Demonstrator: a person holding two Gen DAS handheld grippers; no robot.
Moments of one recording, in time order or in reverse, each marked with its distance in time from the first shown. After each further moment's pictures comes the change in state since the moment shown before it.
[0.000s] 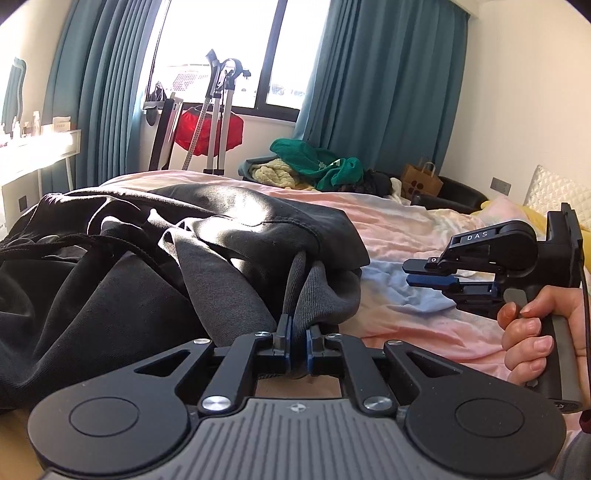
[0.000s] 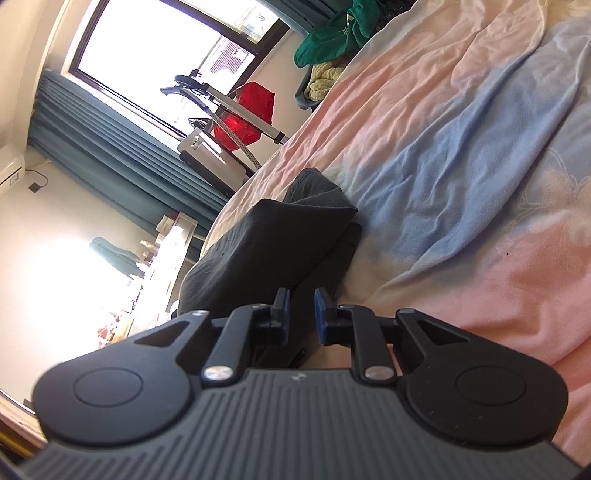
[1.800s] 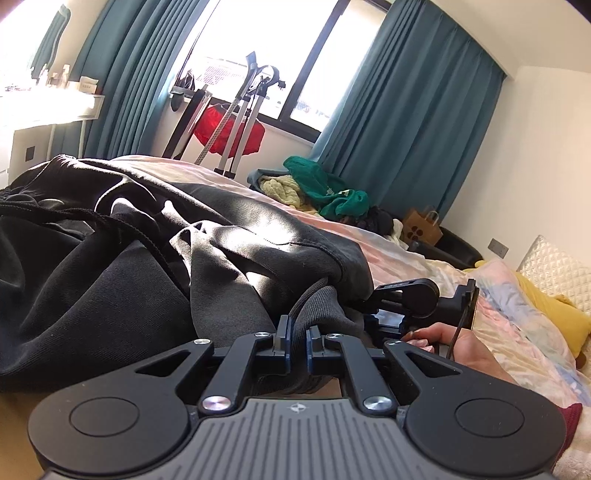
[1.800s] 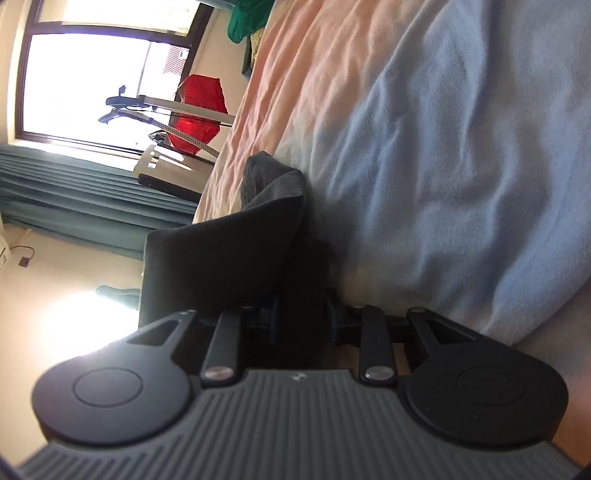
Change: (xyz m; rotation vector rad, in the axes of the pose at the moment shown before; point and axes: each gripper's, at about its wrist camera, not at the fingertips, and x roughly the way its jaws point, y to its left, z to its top) left arm 0.005 0.029 0.008 -0.219 -0.081 -0.067; right arm 0.126 -0.046 0.029 0.265 0.076 -0.012
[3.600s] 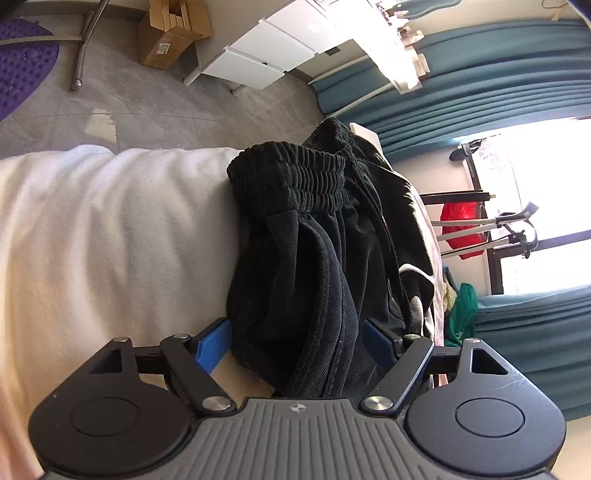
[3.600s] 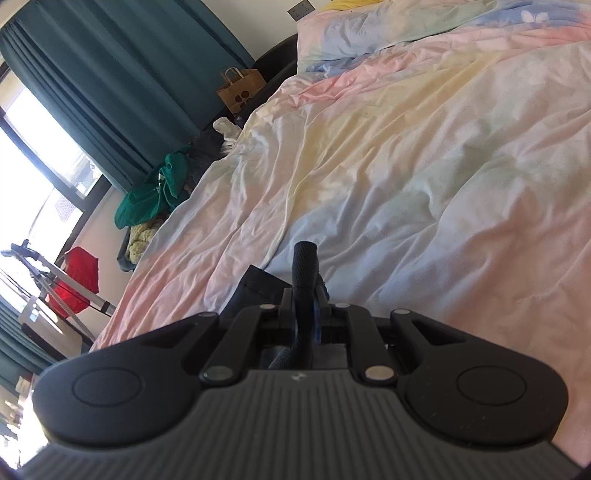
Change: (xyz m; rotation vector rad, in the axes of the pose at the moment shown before) left arm -0.145 0.242 0.004 -1.082 -0.004 0.356; right arm -0.254 -0.054 0.056 -0.045 -0.620 -0.497
